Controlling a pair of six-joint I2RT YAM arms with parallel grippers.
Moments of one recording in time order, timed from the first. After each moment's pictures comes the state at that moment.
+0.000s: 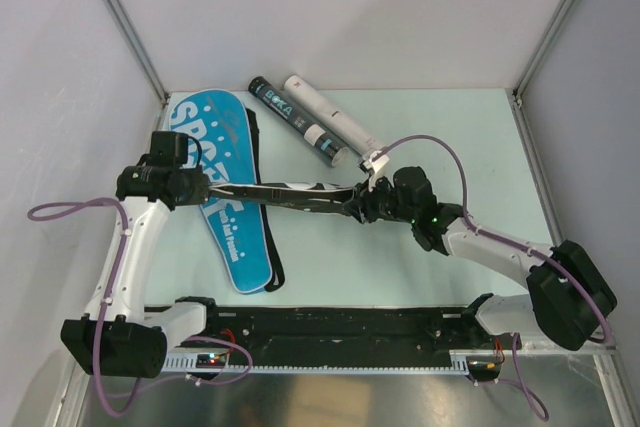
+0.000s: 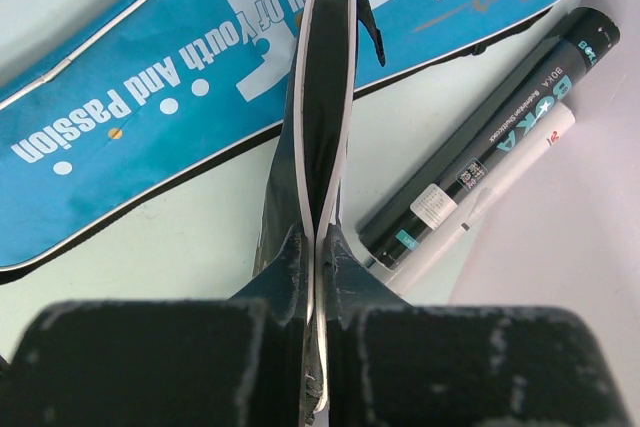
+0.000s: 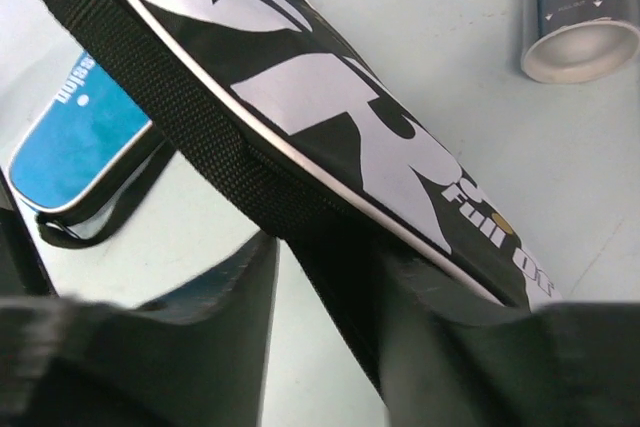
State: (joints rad) left arm -0.03 1.11 1.19 -1.13 -0.20 -1.66; right arm 0.68 1.29 0.68 0.27 -0.28 0.10
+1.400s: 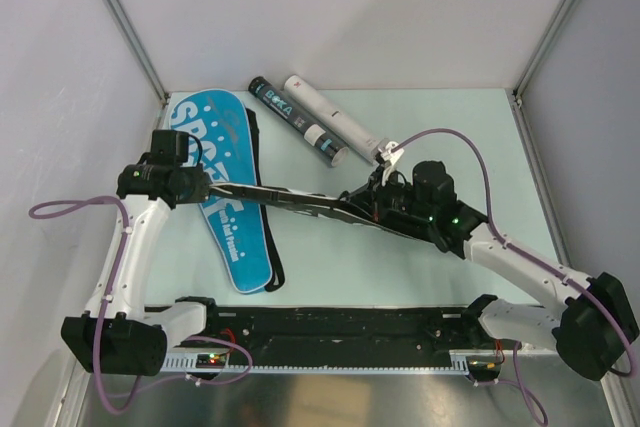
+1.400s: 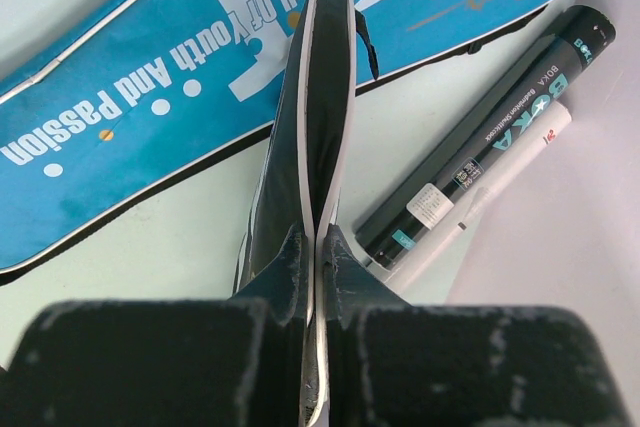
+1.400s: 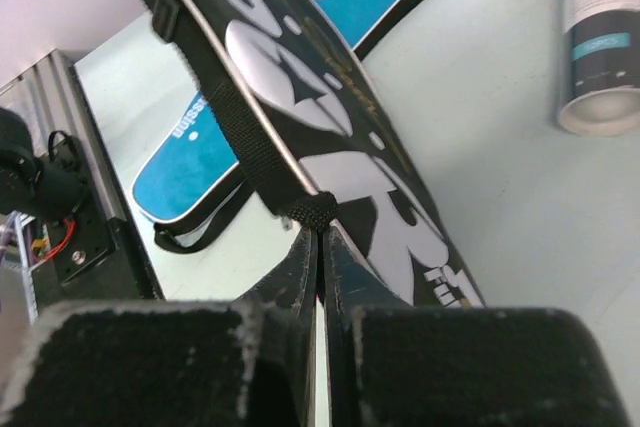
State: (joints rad) left arm -0.03 1.12 1.19 -1.12 -0.20 -1.67; right arm 0.66 1.13 0.72 0.18 -0.42 0.19
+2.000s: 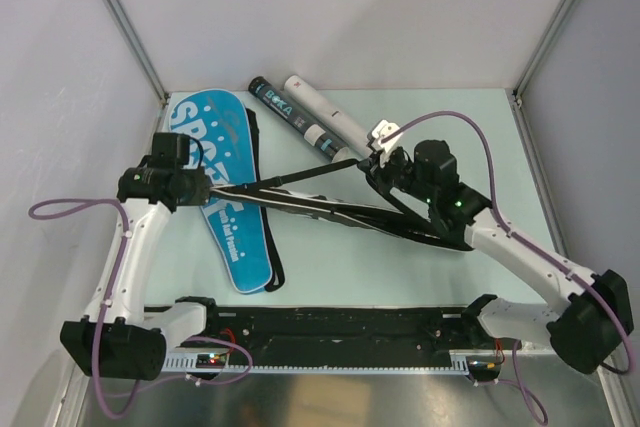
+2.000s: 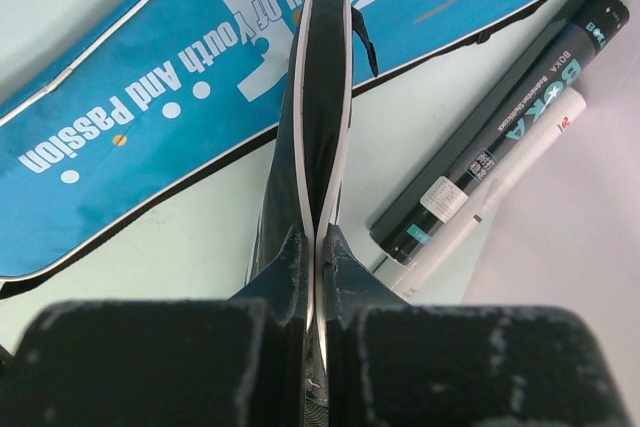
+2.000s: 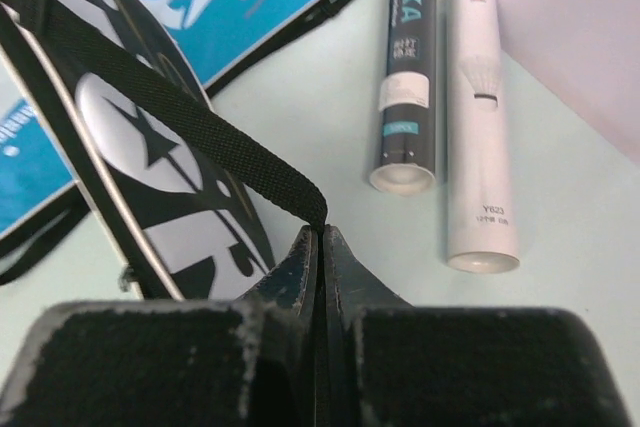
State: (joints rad) left arm -0.04 1.11 1.18 -1.11 -0.21 -1.63; right arm 0.65 1.14 0.92 0.03 -0.20 -0.18
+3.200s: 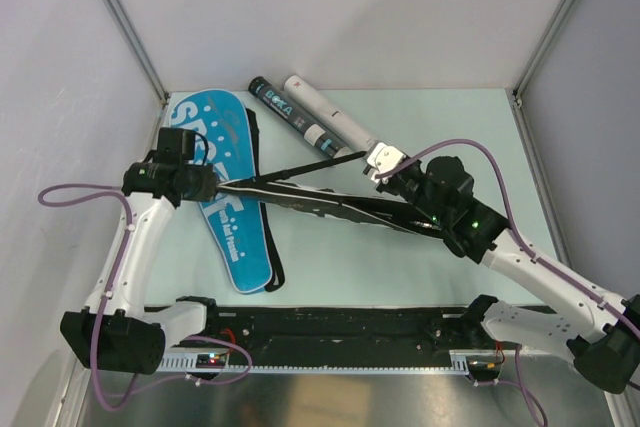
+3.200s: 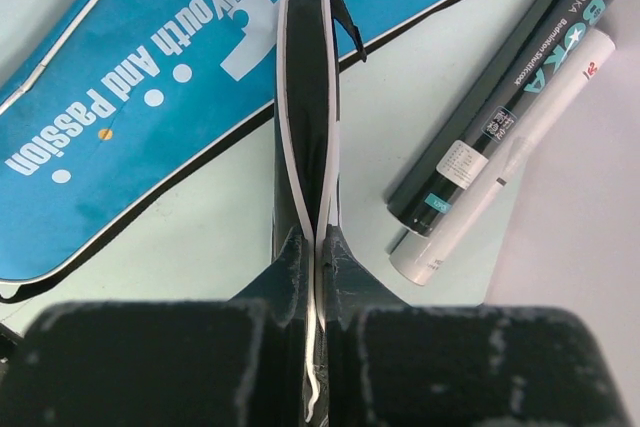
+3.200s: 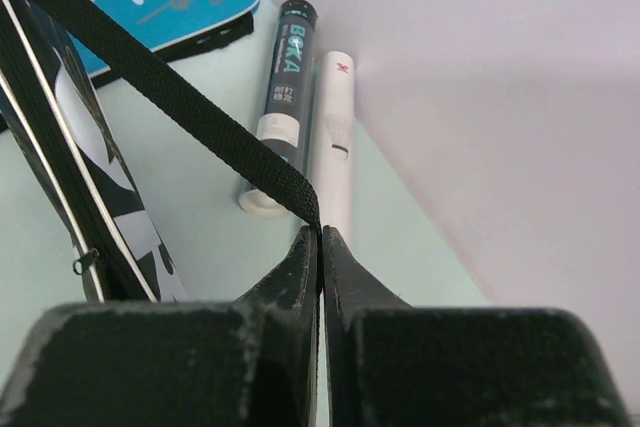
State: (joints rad) left arm -0.07 1.13 1.19 -1.08 -0.17 -1.53; right arm 0.76 1.00 0.92 0.01 0.04 -0.58
